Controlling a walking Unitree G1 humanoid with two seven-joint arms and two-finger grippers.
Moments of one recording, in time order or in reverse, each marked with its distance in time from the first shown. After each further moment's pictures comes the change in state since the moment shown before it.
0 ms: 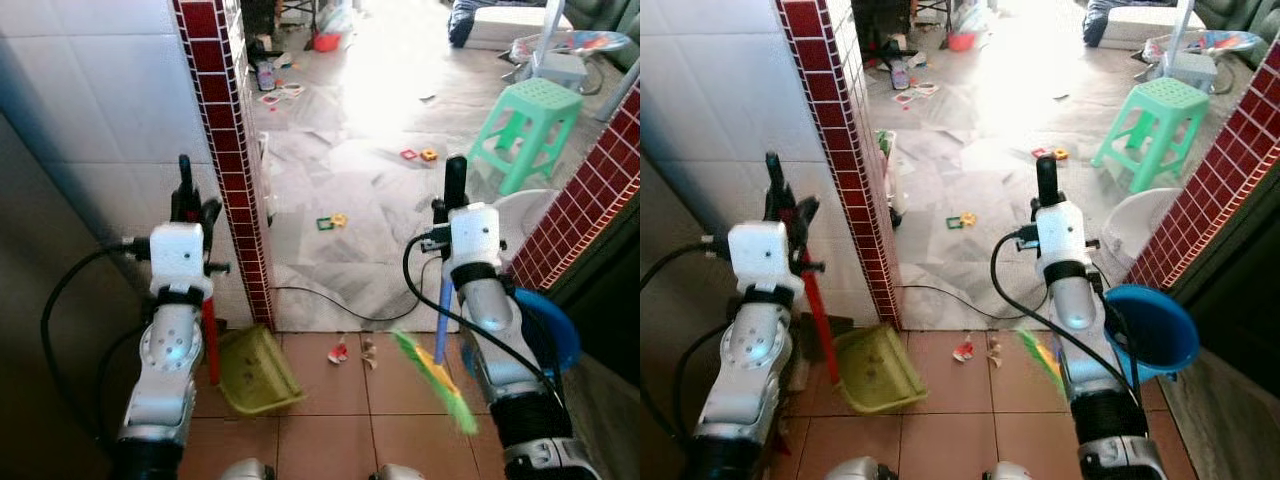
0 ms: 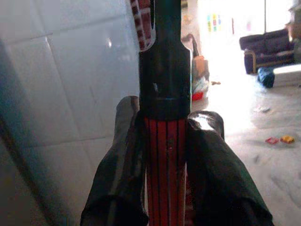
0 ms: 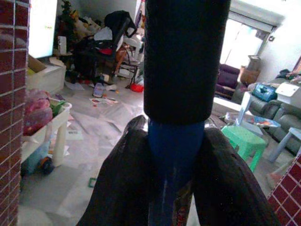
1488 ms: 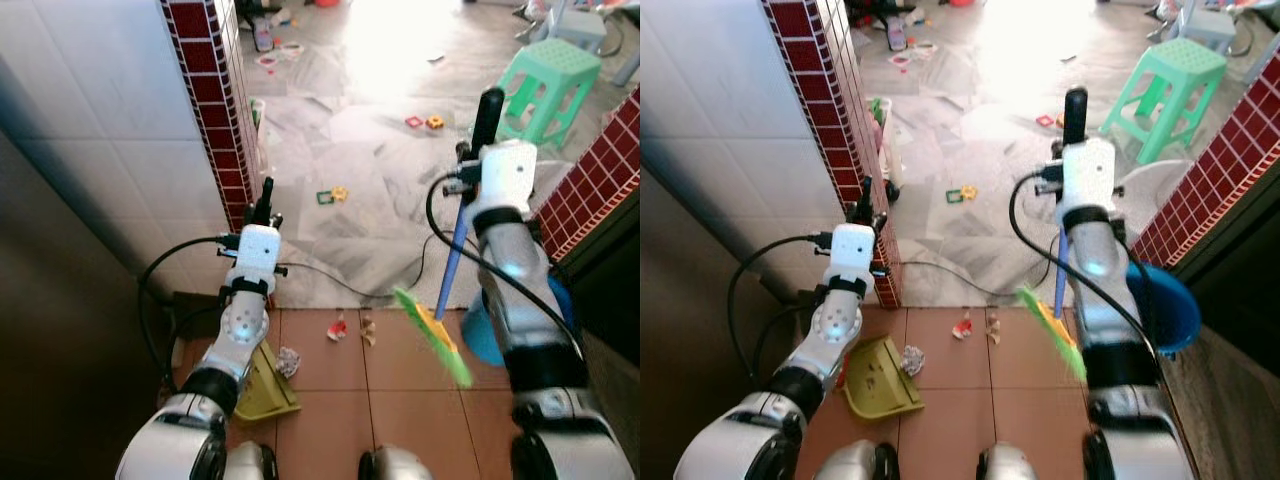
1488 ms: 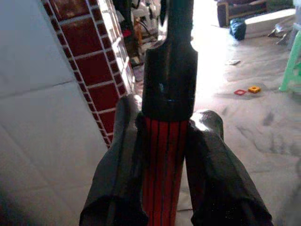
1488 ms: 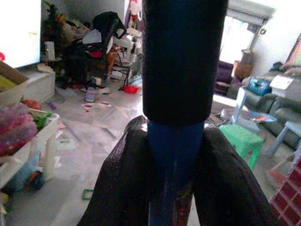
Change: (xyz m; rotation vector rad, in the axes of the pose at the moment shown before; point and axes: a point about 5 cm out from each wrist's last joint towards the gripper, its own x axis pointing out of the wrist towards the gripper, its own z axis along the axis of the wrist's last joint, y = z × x) left arm 0.038 -0.083 -0.039 -0.021 0.101 -0.140; right arm 0.046 -0.023 0.049 0.062 -0.080 -0.062
